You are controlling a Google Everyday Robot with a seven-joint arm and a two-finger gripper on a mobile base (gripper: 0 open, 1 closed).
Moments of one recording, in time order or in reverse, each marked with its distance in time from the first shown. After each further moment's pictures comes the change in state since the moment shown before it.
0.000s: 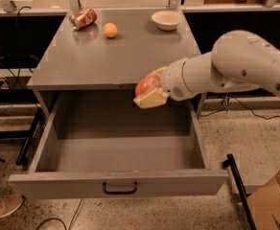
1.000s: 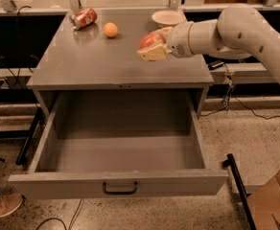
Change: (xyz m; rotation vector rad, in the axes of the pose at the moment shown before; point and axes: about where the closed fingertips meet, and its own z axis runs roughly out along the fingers) arm -0.047 -0.149 0.012 0.091 -0.249 0.011
